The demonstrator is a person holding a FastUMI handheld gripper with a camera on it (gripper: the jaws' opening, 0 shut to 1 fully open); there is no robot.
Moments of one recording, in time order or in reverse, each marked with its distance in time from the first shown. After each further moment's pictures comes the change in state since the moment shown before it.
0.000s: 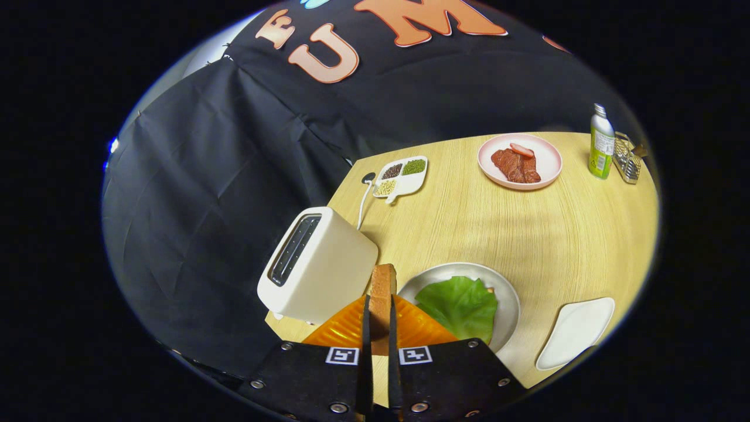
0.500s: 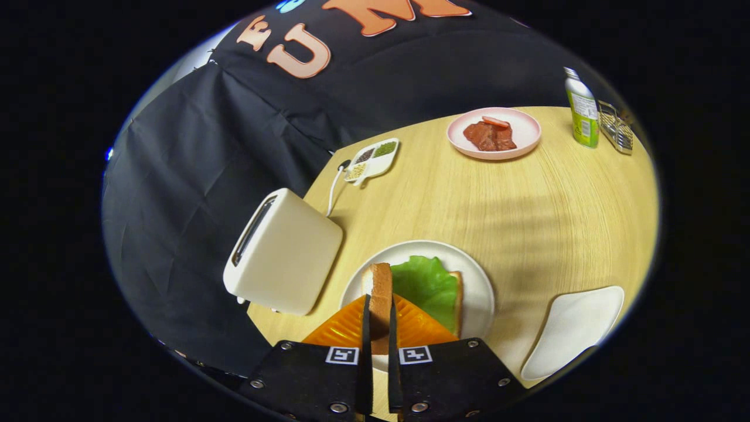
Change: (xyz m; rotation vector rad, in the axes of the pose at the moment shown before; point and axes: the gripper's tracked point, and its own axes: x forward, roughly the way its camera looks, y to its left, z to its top) arm 0.019 -0.076 -0.038 0.053 0.022 -0.051
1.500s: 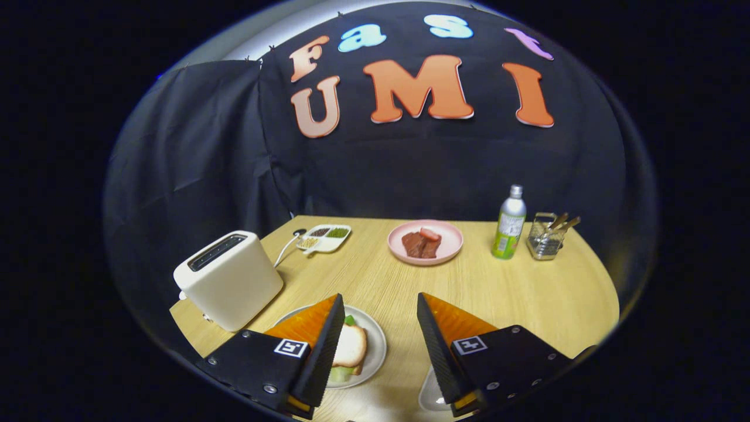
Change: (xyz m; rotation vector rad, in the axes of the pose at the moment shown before) arm -0.125 -0.030 0.089 -0.338 -0.591 -0.324
